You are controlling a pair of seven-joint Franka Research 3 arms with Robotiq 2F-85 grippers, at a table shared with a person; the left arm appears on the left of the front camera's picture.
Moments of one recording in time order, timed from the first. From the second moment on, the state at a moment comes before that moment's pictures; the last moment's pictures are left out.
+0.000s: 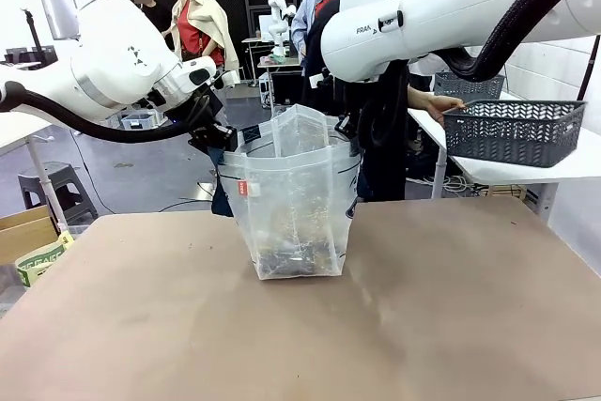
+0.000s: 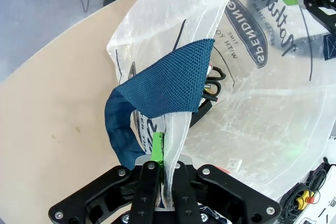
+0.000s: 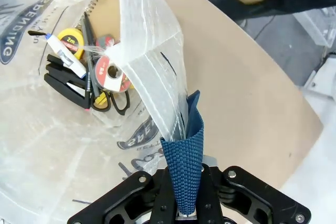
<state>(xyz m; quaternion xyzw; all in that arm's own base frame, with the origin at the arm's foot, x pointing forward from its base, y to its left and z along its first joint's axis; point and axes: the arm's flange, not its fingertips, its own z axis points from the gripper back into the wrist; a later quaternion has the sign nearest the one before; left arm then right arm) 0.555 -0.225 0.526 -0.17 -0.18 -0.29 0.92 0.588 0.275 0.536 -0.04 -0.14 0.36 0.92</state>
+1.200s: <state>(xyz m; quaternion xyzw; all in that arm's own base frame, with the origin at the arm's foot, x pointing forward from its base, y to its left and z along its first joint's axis) 0.555 -0.225 0.526 -0.17 -0.18 -0.29 0.92 0.588 0.275 0.536 -0.04 -0.14 0.36 0.92</state>
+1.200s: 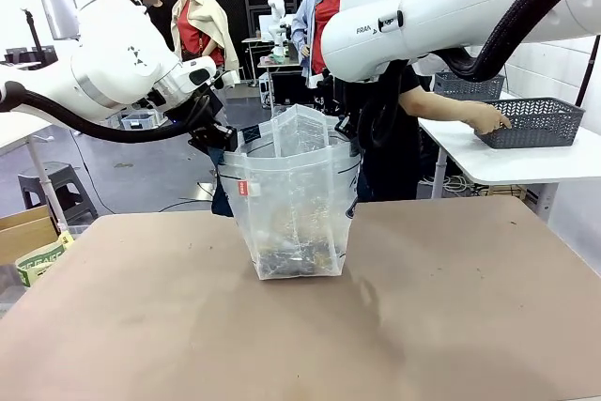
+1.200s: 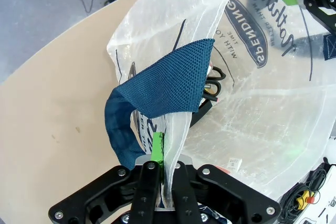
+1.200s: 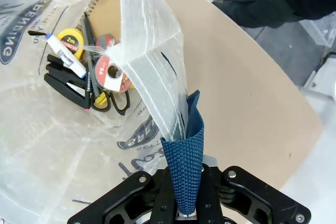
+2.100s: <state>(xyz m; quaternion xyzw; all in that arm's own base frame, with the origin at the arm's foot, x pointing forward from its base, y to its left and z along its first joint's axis) 0.555 -0.225 0.526 -0.17 -0.18 -0.29 0.92 0.588 0.275 0.536 -0.04 -0.14 0.36 0.92</state>
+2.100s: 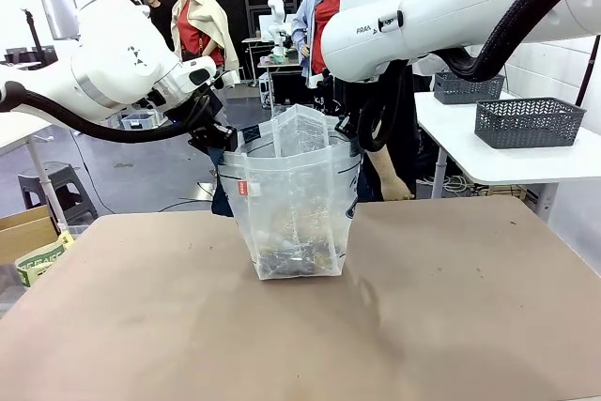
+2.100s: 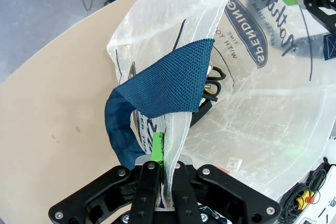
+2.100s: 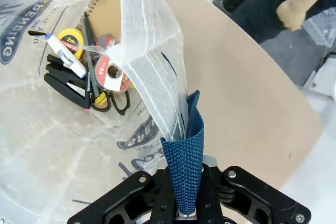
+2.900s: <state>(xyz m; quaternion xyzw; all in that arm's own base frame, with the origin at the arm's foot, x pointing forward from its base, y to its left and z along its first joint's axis) 0.555 -0.225 0.526 -0.17 -0.18 -0.29 0.92 0.588 0.275 0.536 -0.04 -0.14 0.36 0.92</state>
